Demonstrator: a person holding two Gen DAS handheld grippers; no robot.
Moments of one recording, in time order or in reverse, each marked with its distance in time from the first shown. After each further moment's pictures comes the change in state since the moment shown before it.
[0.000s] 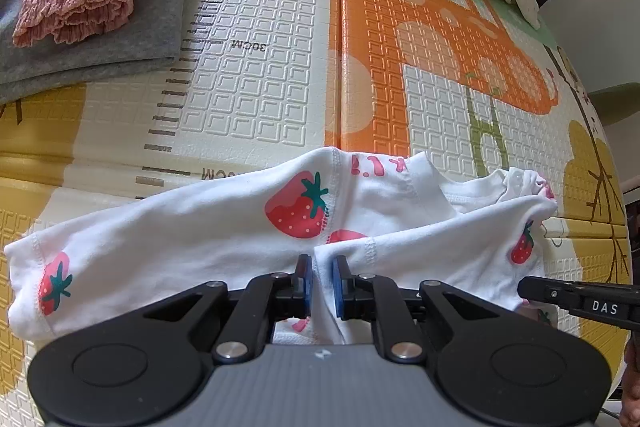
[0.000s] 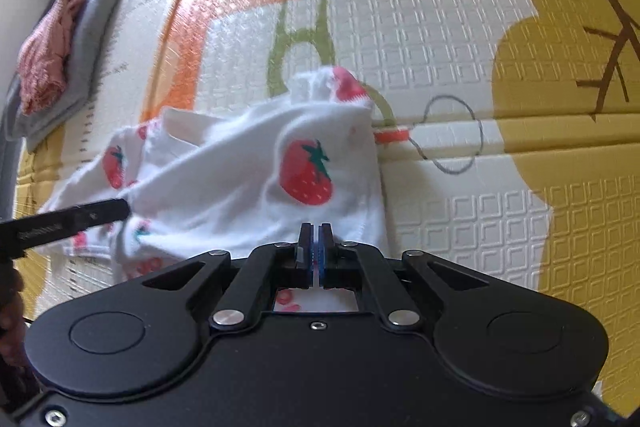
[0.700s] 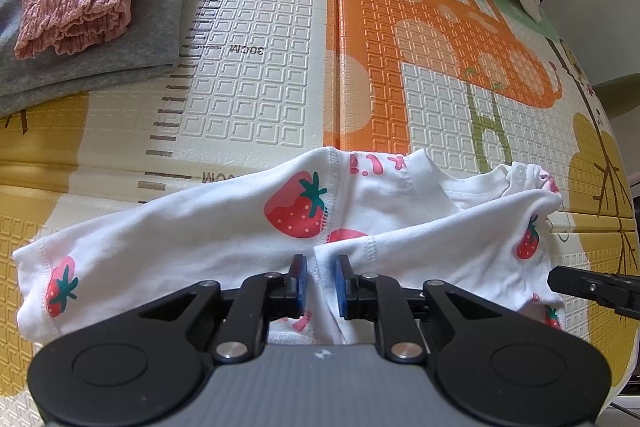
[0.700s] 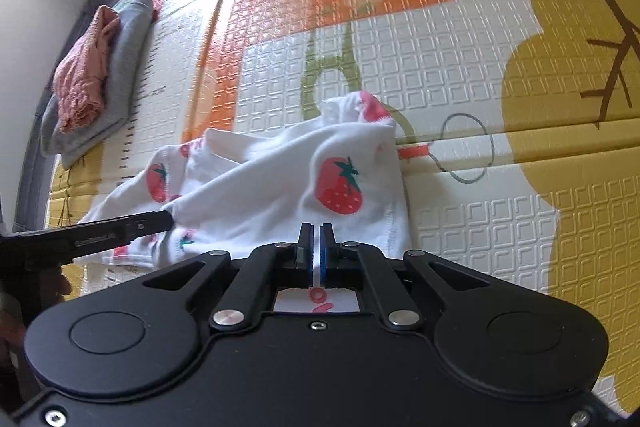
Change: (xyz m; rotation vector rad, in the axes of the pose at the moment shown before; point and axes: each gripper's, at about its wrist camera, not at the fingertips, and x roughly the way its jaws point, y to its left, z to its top) left arm -0.003 -0.007 0.000 0.025 0.000 0.035; right arm -0.034 0.010 -0.002 0.007 -0.075 0.098
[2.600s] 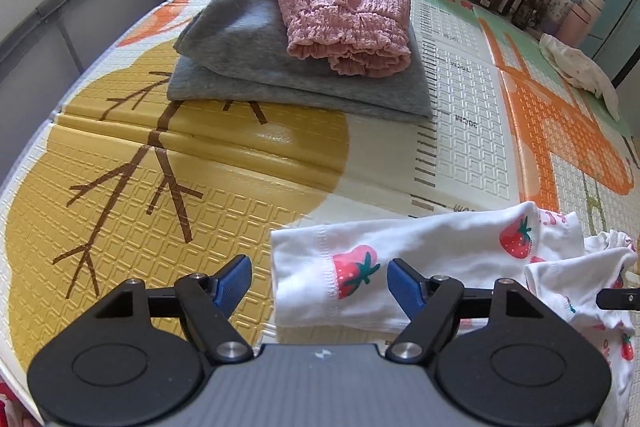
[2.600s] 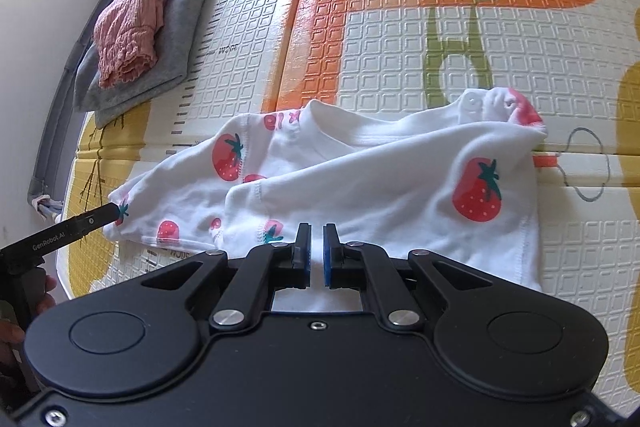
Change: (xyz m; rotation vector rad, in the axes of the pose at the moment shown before) left arm -0.068 0.150 -0.047 -0.185 -0.212 0.150; right arm 0.041 0.072 0.003 -0.106 0.088 0.064
